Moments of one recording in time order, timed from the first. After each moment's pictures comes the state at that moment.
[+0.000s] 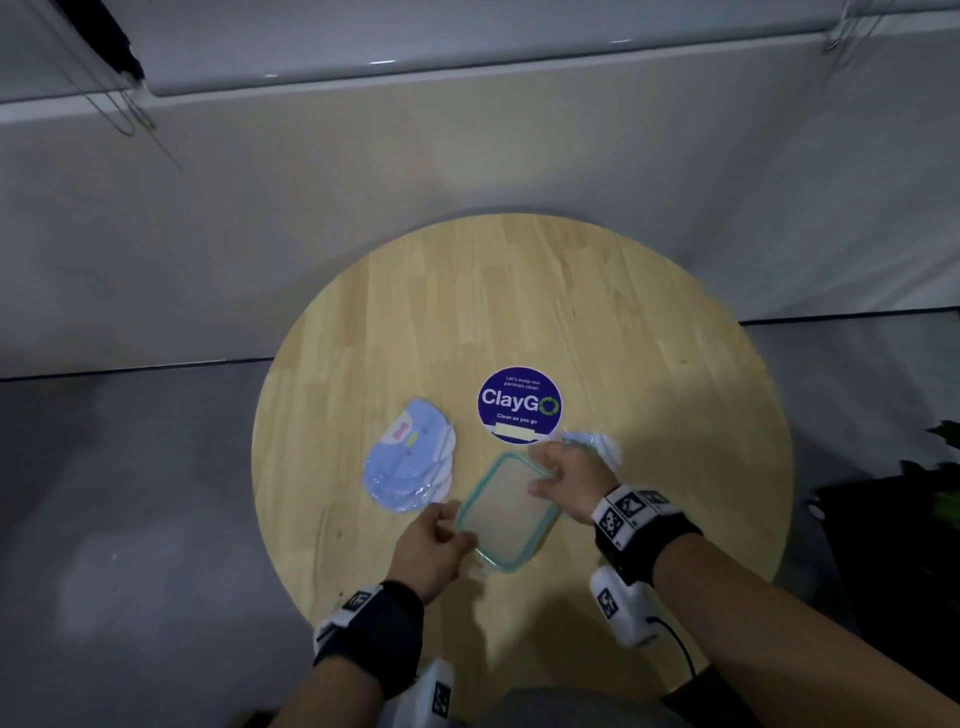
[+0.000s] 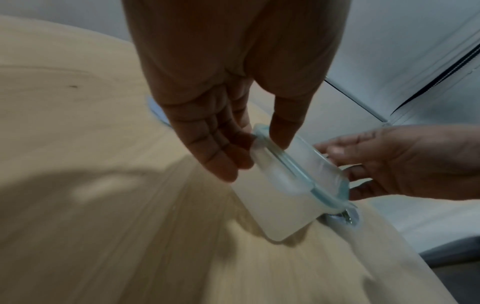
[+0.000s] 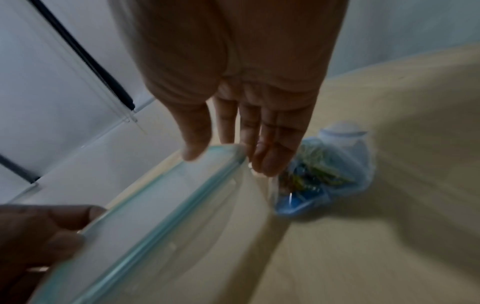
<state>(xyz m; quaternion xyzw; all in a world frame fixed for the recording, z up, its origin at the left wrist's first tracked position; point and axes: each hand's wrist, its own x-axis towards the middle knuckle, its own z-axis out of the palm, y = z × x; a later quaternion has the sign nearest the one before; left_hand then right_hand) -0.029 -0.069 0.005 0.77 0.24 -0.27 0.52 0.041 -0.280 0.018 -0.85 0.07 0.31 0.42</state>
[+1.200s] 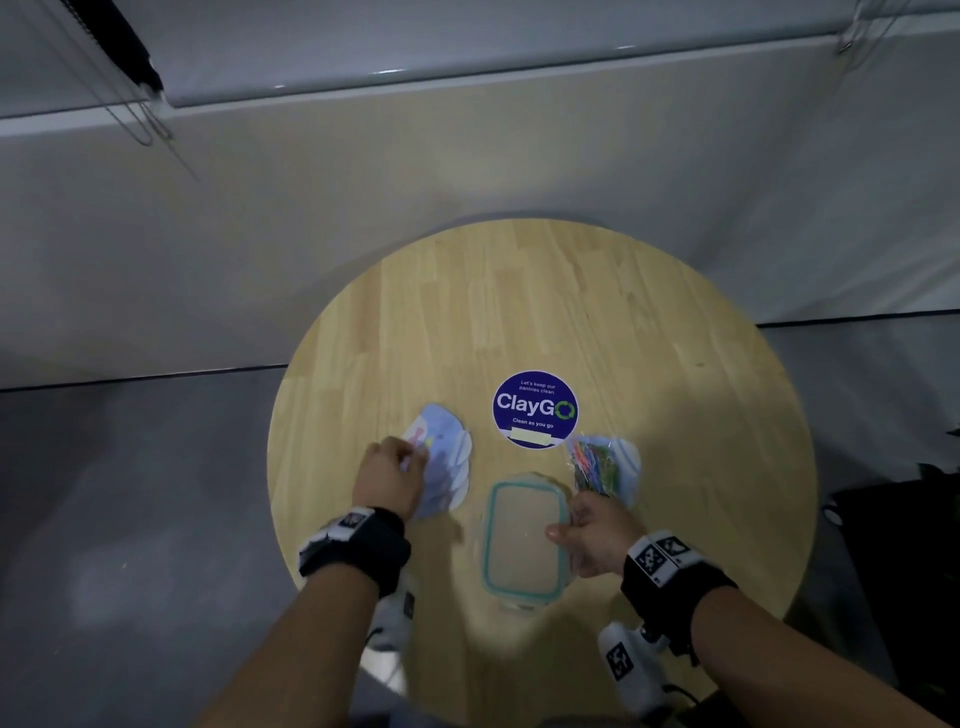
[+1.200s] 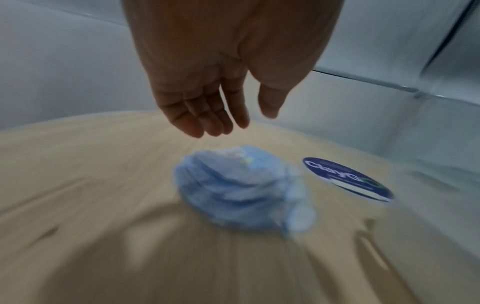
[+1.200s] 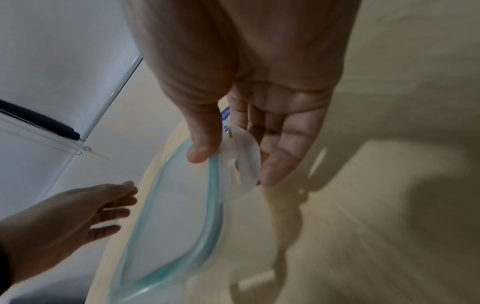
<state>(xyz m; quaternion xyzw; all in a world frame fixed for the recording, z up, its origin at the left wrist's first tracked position) 0.049 -0.016 0.013 0.93 0.16 -0.09 0.33 -0.005 -0.276 0.007 -0.72 0.24 0.37 0.53</state>
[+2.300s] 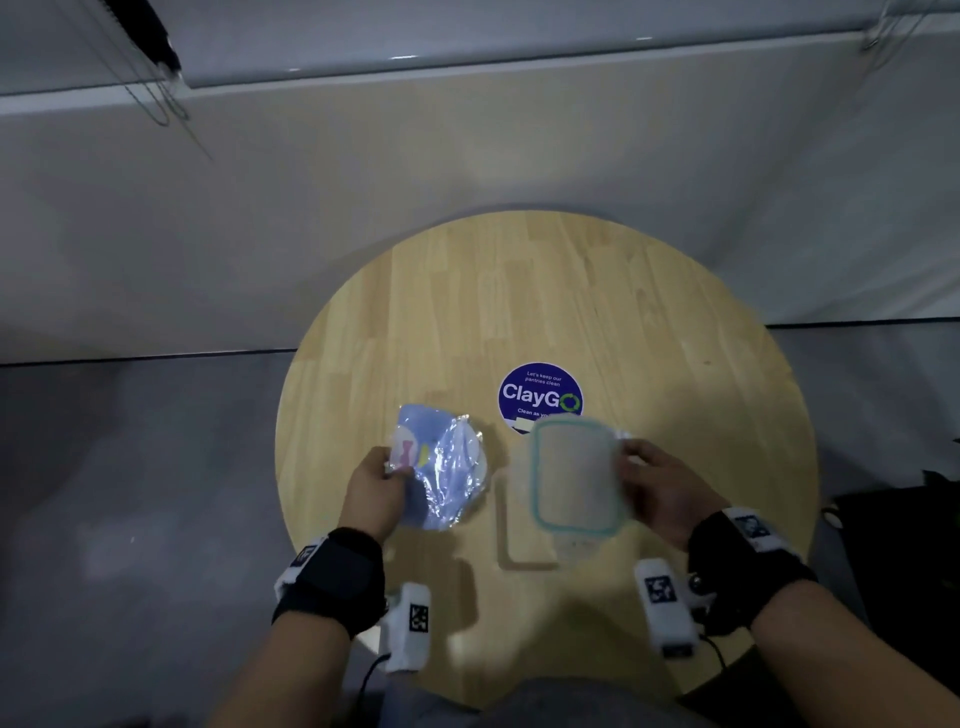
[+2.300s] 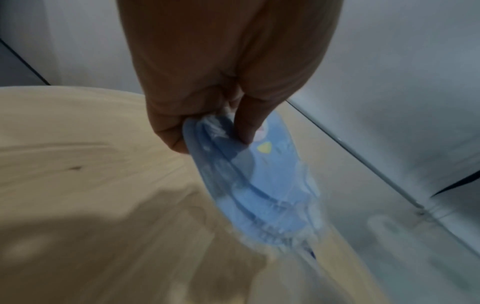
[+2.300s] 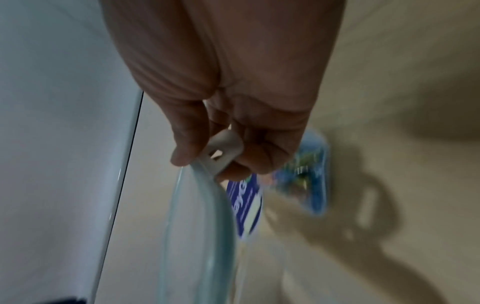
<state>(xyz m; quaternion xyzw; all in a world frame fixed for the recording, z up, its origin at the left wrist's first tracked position) 0.012 -0.008 0.041 0.80 0.27 -0.12 0.53 0.018 -0.327 0.037 -0.50 0.25 0.25 0.79</state>
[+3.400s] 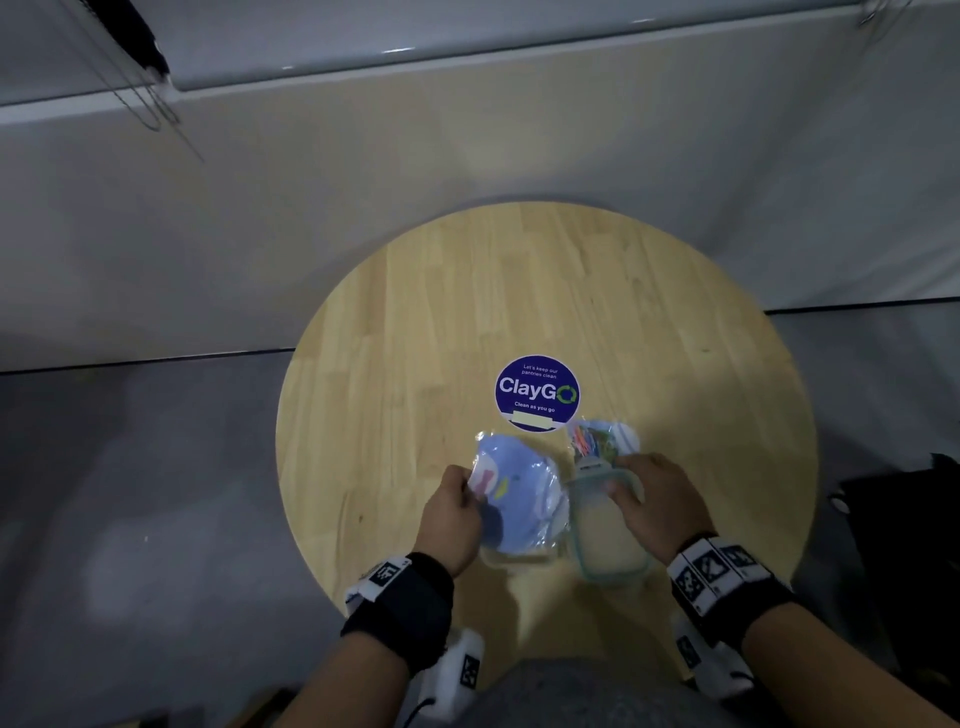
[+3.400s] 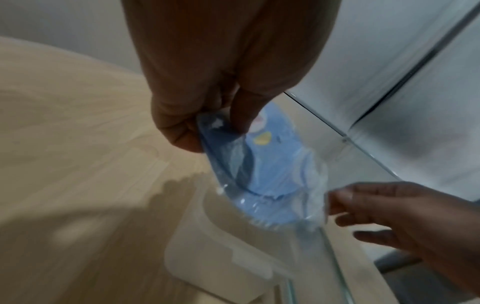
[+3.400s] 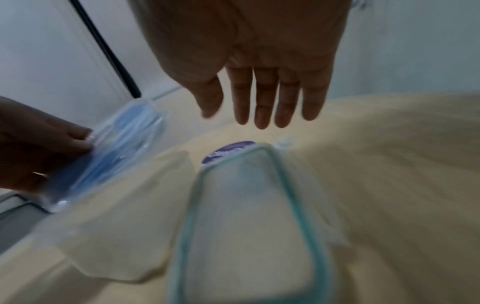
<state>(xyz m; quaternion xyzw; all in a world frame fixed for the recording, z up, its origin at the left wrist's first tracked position) -0.019 -0.087 0.050 0.83 0.17 -0.19 0.49 -0.013 -0.326 0.036 -0.93 0.10 0.16 0.32</state>
